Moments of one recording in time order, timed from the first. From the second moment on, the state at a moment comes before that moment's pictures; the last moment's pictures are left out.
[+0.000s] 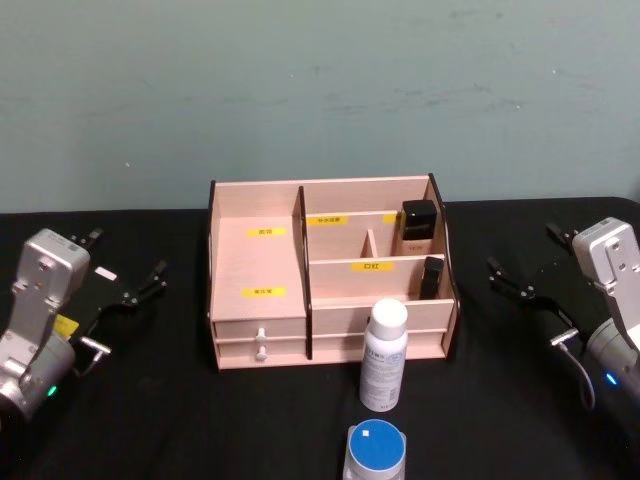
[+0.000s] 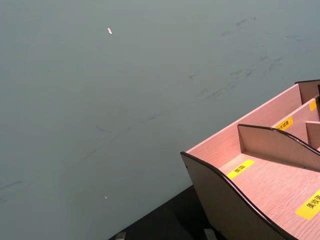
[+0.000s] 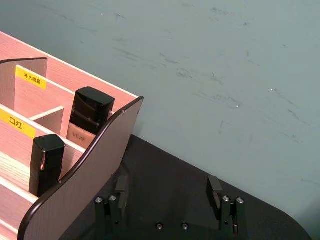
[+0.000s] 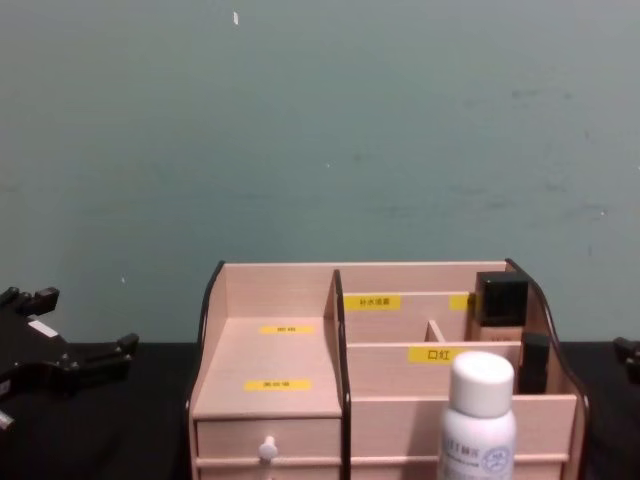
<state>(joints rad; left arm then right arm) -0.20 0.60 0.45 -1.41 -0.25 -0.12 0.03 0.20 0.60 -0.45 -1.41 0.25 -0.12 -0.03</state>
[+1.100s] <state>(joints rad) -0.20 0.60 0.45 -1.41 -0.25 -0.12 0.03 0.07 0.67 -0.41 -1.69 0.28 -0.06 0.08</state>
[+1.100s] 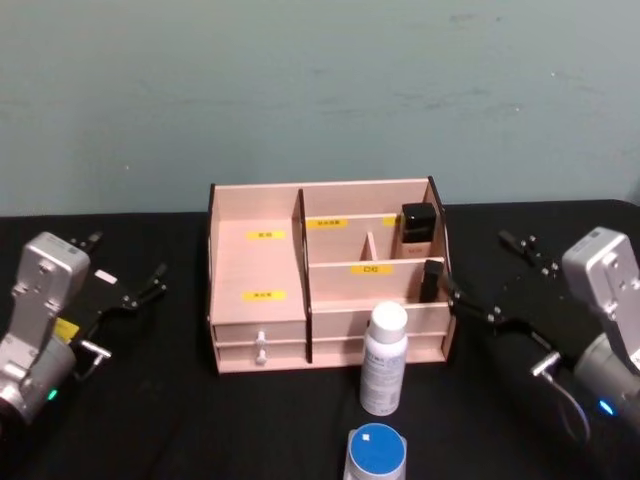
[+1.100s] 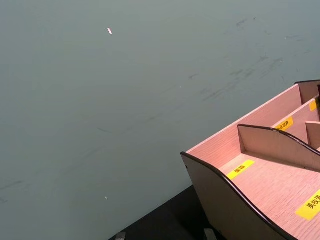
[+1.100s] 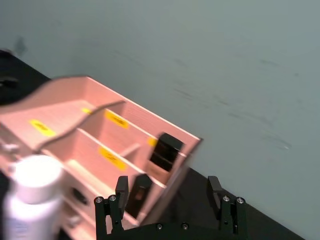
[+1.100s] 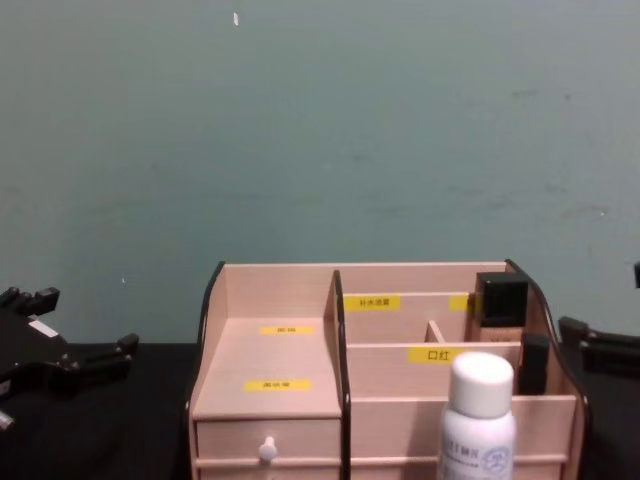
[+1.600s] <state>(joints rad) -0.20 0.60 0.45 -1.41 -0.25 -0.12 0.03 -0.02 0.64 -0.42 -1.80 0.35 -0.03 0.18</state>
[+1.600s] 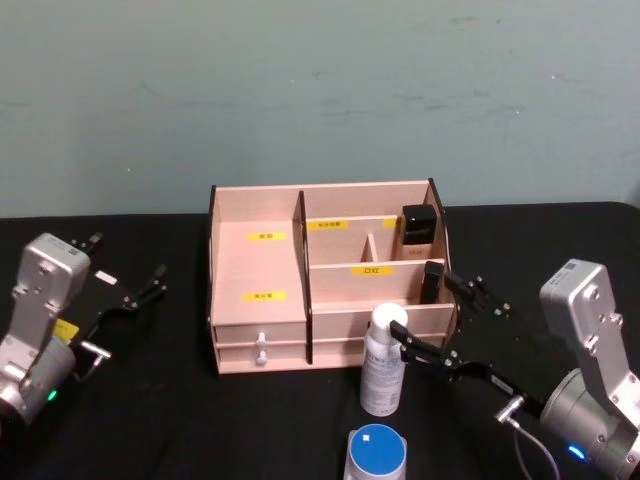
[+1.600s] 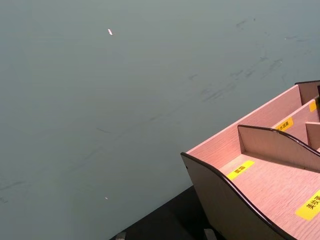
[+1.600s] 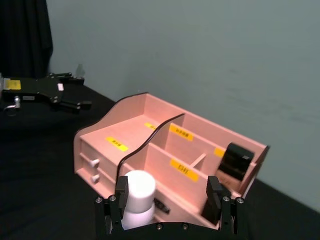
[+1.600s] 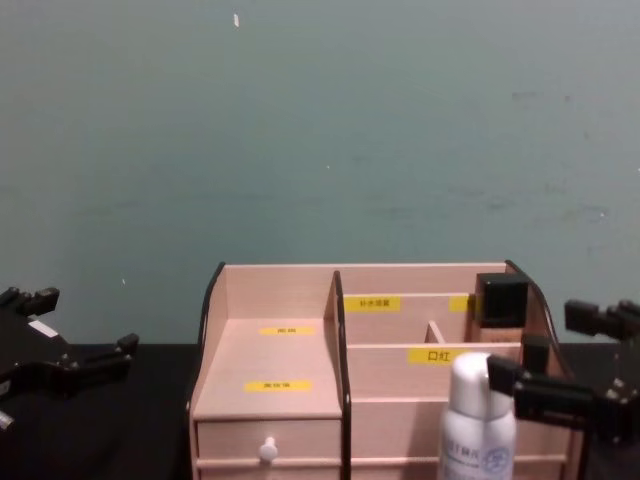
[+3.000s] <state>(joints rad) -0.20 0.60 0.45 -1.41 -0.25 -0.12 0.03 0.02 0.49 -0.42 -1.62 0.35 0.03 0.36</state>
